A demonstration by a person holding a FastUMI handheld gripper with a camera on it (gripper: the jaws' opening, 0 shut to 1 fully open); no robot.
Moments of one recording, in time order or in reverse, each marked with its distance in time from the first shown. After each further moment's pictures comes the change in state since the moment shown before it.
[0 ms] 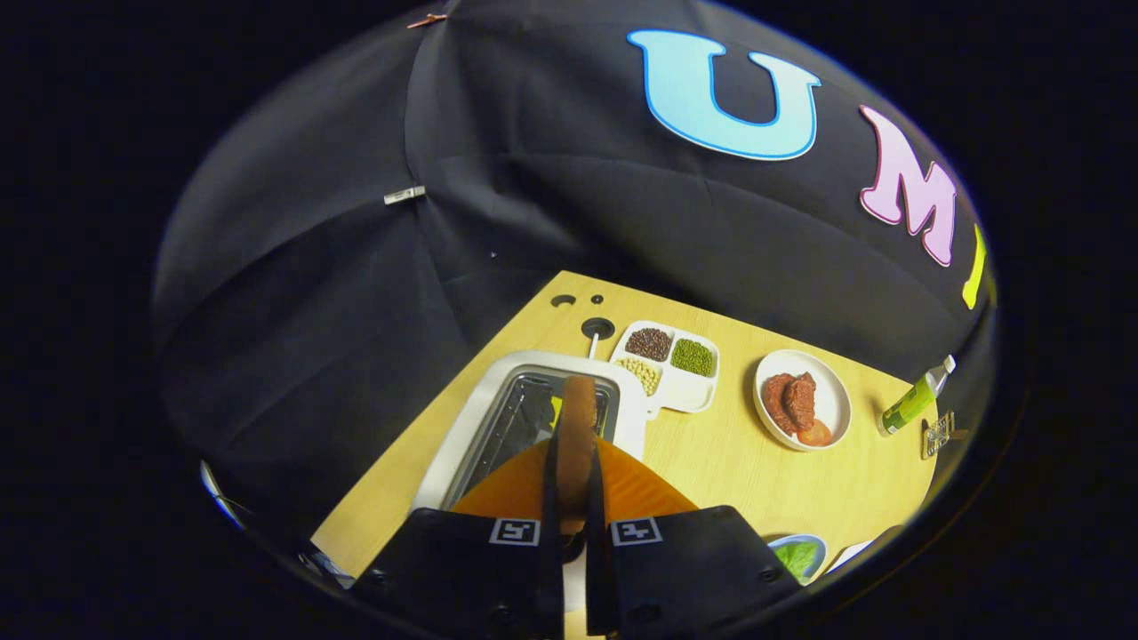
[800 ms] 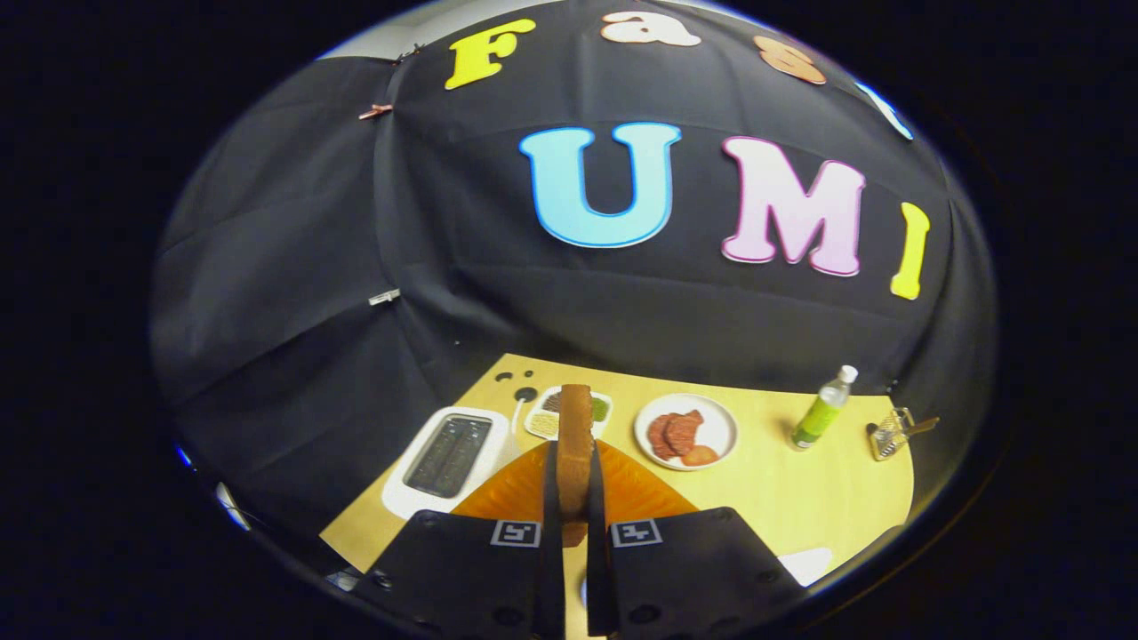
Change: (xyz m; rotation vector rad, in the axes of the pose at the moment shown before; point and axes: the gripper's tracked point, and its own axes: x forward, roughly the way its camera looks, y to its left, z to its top) arm -0.180 -0.175 0.011 0.107 -0.211 -0.091
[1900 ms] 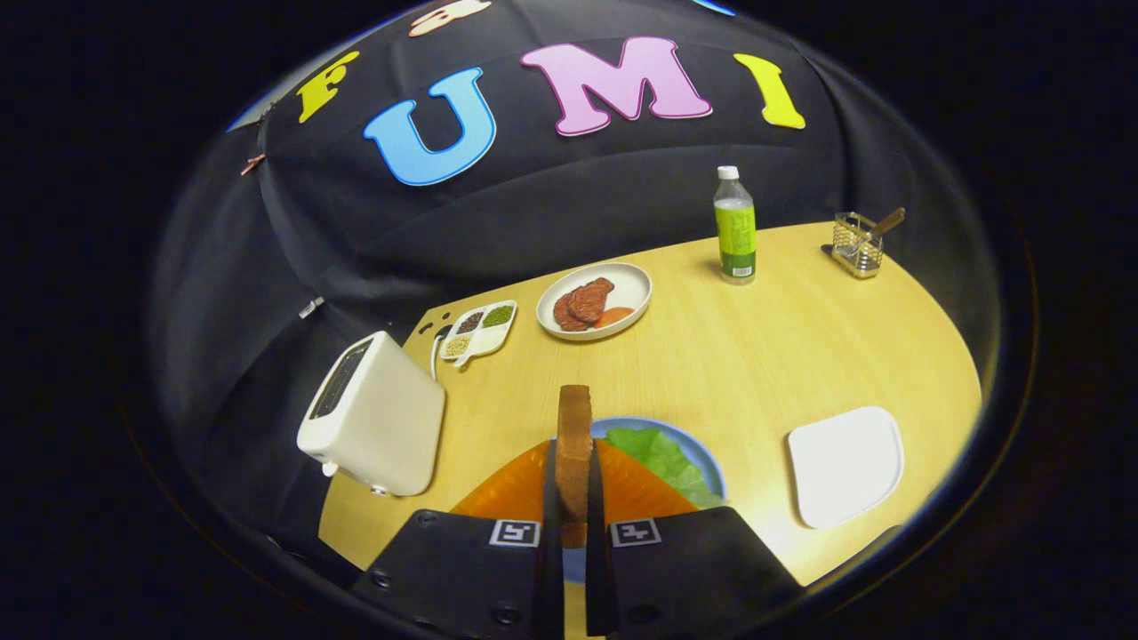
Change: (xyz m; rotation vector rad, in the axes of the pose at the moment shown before) arm 0.012 -0.074 -0.187 0.422 0.135 -0.047
